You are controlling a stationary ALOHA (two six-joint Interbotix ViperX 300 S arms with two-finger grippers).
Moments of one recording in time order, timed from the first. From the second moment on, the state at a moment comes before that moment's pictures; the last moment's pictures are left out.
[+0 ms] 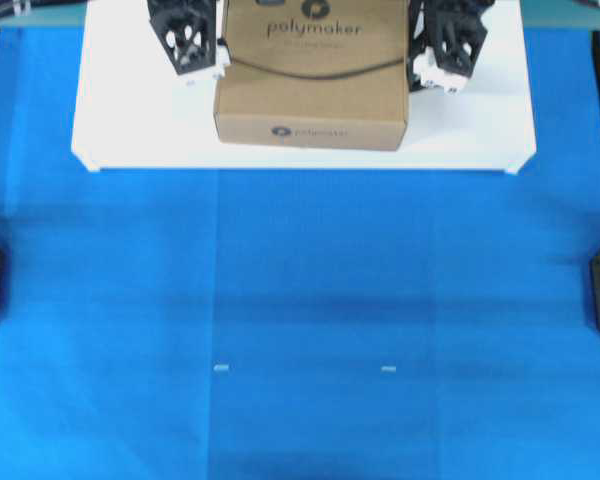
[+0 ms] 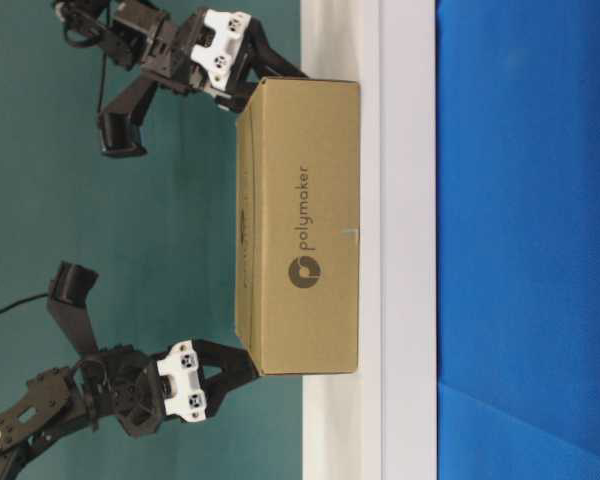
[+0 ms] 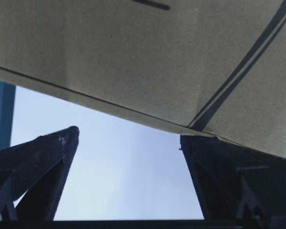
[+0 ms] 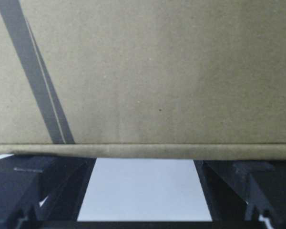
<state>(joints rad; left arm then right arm) 0.60 0.12 0.14 0.08 0.77 0.38 -0.80 0.18 0.28 0.55 0.86 -1.04</state>
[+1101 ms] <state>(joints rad) 0.66 -0.20 0.39 0.06 0.69 0.44 -0.89 -0.16 0.47 0.56 0.86 -0.95</state>
